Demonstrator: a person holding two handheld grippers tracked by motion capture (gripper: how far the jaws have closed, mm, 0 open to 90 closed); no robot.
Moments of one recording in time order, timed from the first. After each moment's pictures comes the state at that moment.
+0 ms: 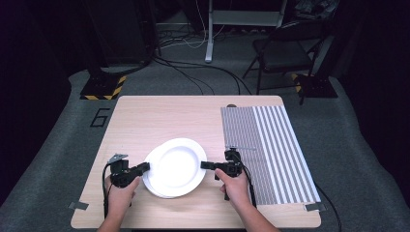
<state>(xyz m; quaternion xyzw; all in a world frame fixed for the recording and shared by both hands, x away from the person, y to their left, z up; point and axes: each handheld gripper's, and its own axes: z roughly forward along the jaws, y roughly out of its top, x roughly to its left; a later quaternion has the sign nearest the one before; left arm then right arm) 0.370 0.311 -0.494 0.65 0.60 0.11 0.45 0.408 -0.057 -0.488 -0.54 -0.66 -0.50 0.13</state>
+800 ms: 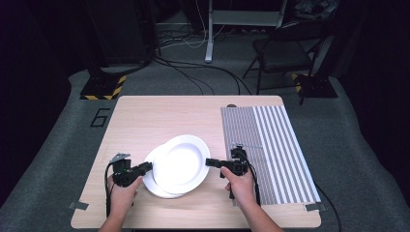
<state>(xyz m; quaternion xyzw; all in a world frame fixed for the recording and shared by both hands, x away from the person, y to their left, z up) 0.373 0.304 -0.494 0.65 0.60 0.10 0.45 0.405 -0.074 -0.474 -0.54 -0.65 -0.52 0.12</state>
